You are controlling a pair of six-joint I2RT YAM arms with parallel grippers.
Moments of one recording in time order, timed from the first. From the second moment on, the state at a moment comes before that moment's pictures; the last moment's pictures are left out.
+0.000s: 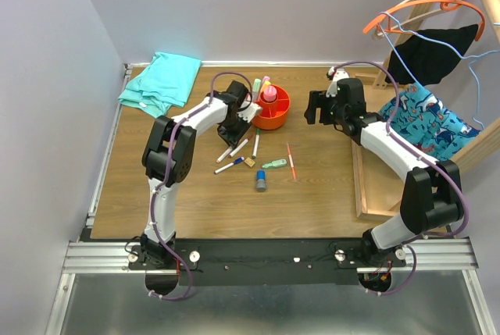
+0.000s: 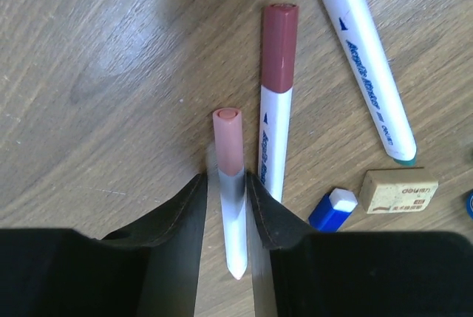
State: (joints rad) left arm -0.45 2.12 1.62 -0.81 0.13 0.23; right arm 0.27 1.53 1.08 -0.13 -0.04 0.14
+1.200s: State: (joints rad) left arm -0.44 1.66 1.39 -0.18 0.50 0.10; right arm 0.27 1.53 1.07 -0.13 -0.04 0.10
